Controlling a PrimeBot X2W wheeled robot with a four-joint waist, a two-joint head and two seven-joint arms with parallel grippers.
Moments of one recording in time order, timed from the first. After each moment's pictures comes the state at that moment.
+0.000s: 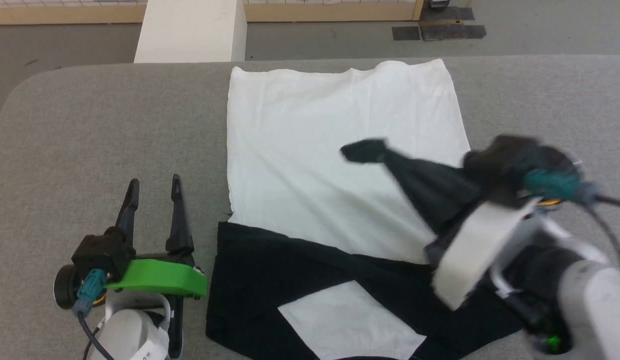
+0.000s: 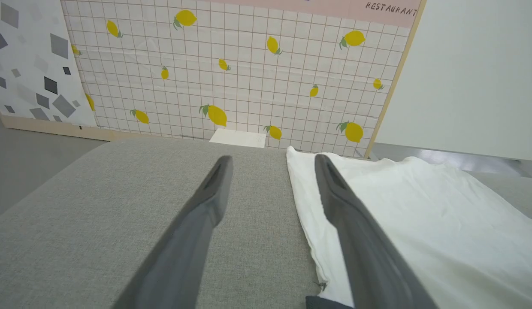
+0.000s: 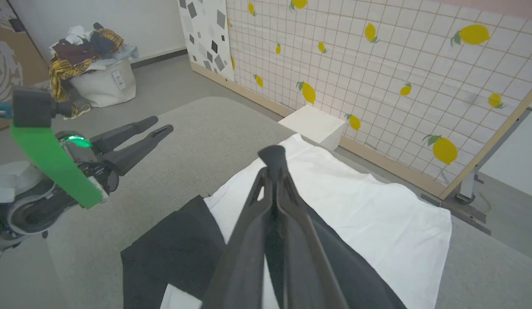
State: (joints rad) left arm -0.13 0.16 -0.10 0.03 -0.30 0.08 -0.24; right arm -0.35 -0.27 0.36 -0.45 0.42 0.13 0.63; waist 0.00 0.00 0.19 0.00
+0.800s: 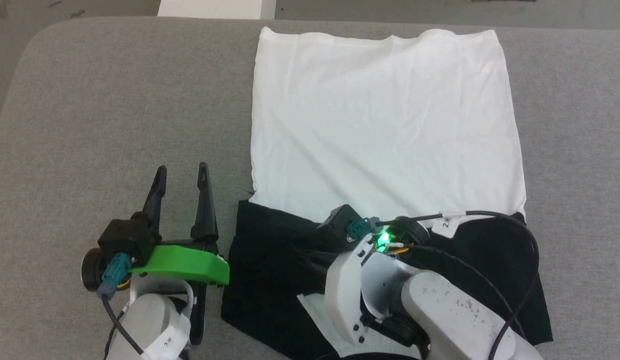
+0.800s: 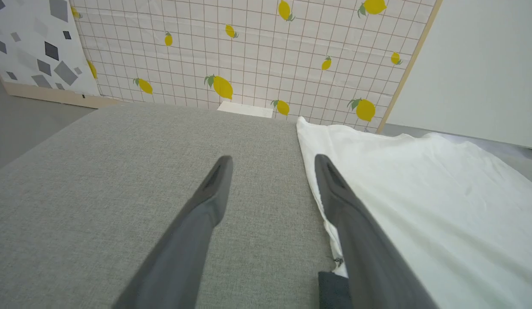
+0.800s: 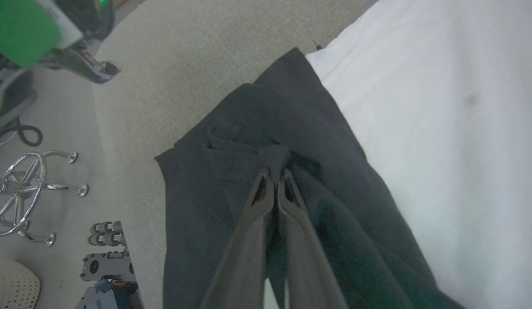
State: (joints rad) left arm -0.19 0.12 -0.15 0.08 -0.31 0.07 -0.25; right arm -0.49 -0.13 0.79 0.25 0.48 0.13 0.42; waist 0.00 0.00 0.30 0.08
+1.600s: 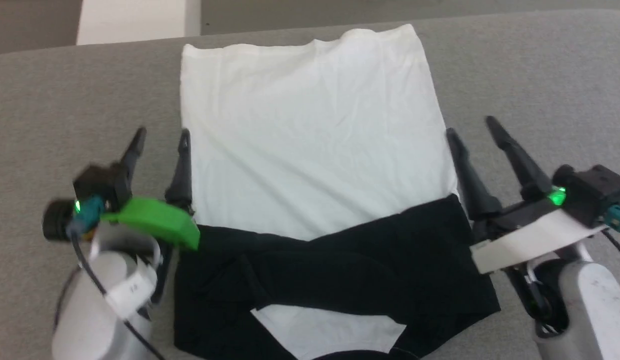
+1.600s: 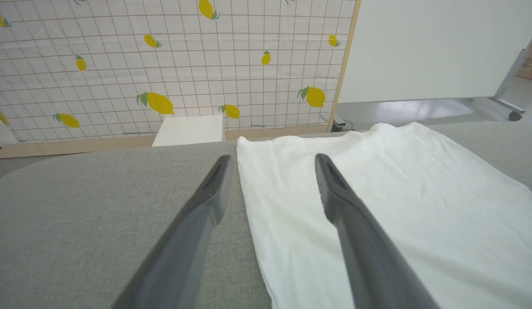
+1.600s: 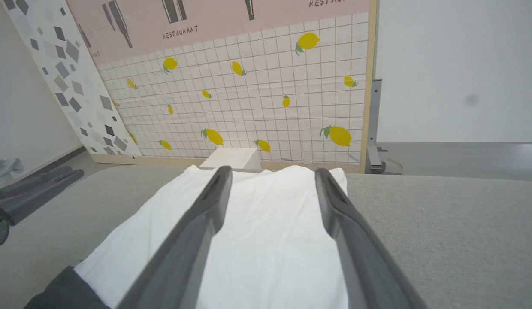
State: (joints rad) left arm -0.30 0.24 -0.15 0.07 -0.29 0.03 -0.09; right arm -0.25 -0.18 0.18 -0.11 0.37 0.13 -0.01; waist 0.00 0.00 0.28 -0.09
